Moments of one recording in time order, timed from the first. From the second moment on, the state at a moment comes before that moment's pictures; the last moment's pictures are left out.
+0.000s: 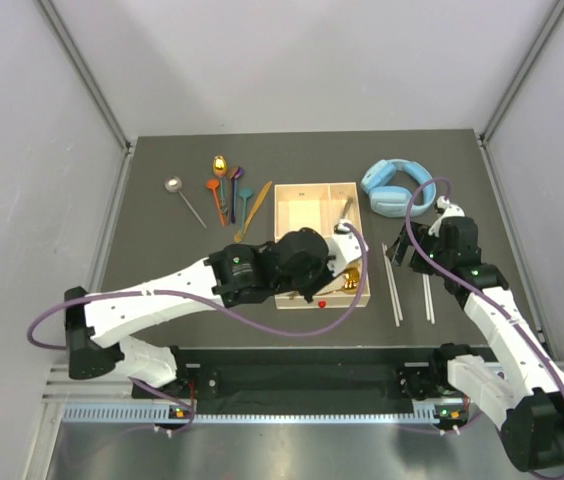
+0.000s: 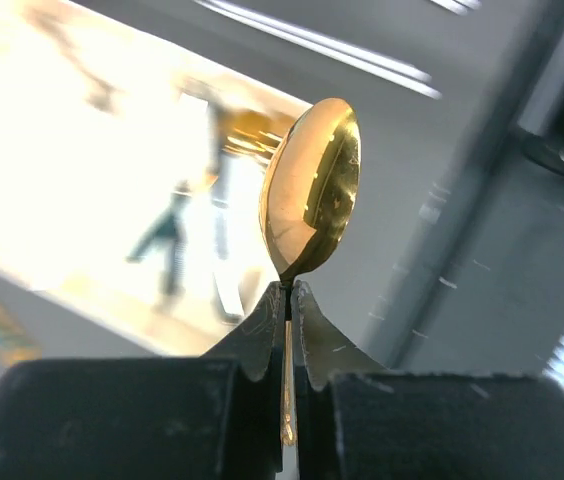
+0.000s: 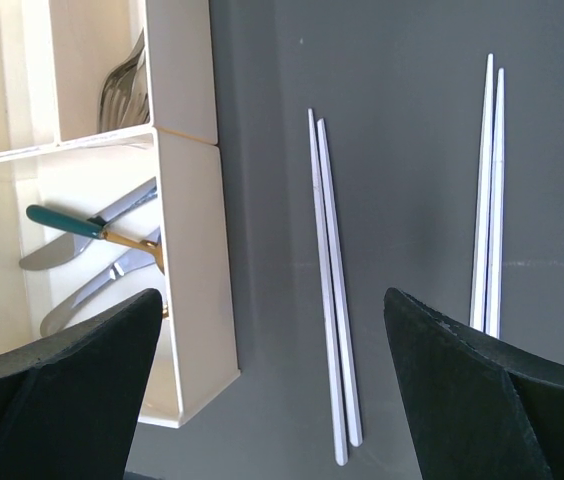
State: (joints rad) left arm -1.22 1.39 1.35 -0.66 -0.12 -0.02; right arm 0.13 0.89 0.63 -0.43 -0.12 0.40
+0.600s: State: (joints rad) left arm -0.97 1.67 1.40 -0.50 -0.23 0.23; right arm 0.13 0.91 0.63 -0.42 -0.13 0.41
